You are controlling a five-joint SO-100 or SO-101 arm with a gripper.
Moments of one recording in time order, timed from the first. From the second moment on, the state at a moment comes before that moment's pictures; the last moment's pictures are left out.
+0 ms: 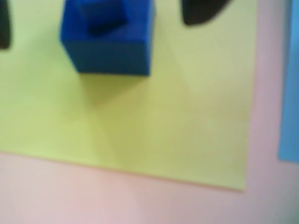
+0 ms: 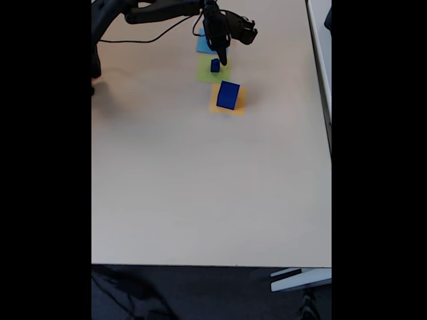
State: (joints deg) arm -8.7 51.7 47.4 72.6 92.5
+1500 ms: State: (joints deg) arm -8.3 58.2 59.7 65.8 91.4
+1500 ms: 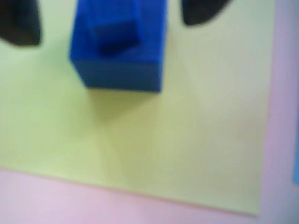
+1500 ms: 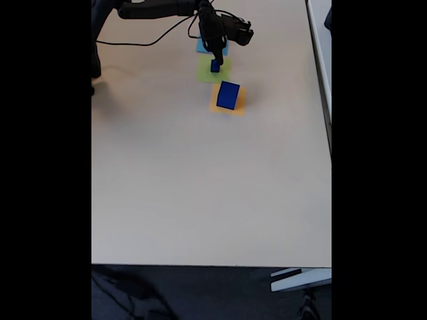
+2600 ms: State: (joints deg) arm -8.3 58.3 61.8 64.5 91.4
